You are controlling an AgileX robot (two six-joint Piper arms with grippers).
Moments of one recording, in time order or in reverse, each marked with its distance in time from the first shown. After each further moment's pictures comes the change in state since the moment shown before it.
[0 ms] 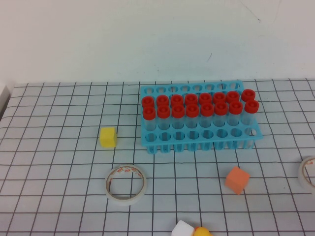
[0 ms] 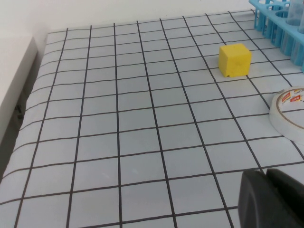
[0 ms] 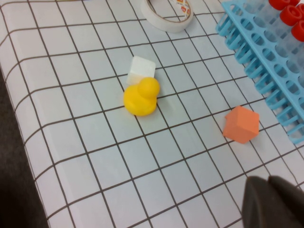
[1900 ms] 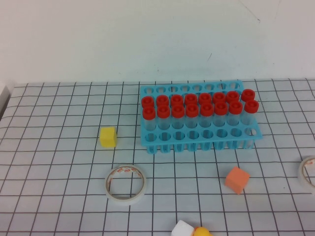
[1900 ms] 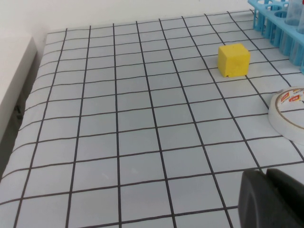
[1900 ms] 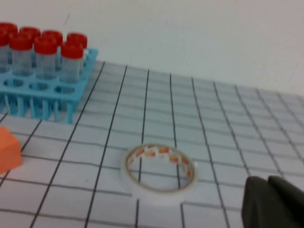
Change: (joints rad) right arm -1.344 -0.378 0.575 0.463 -0.786 -0.289; left arm 0.000 0.000 0.000 -0.004 0.002 0.003
